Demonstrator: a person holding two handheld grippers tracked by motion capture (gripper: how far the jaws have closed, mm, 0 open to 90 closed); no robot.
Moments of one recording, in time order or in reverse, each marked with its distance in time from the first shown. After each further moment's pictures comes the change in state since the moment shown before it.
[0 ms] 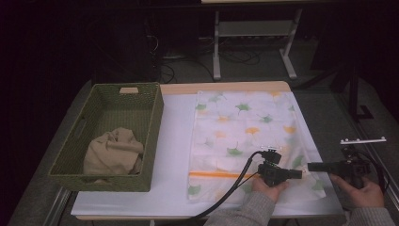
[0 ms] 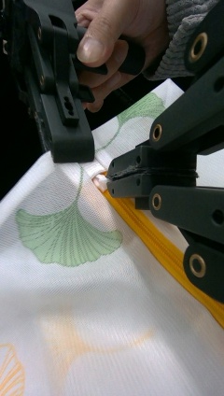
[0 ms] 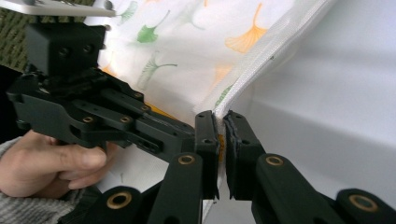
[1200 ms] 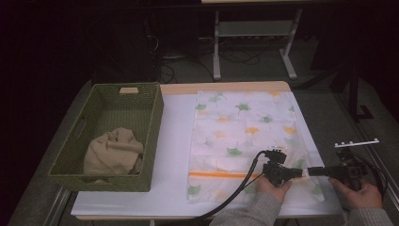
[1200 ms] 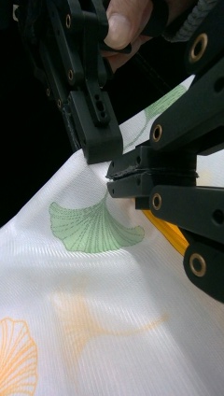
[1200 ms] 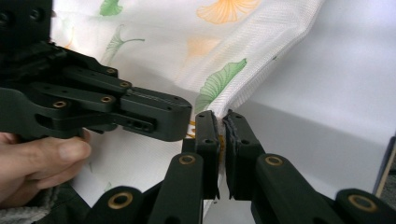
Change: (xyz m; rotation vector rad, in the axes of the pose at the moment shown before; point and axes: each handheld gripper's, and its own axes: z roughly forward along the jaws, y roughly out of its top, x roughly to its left) left arm -0.008 0.003 0.014 0.005 0.142 0.016; right arm -0.004 -0.005 0.010 0.080 -0.098 0.011
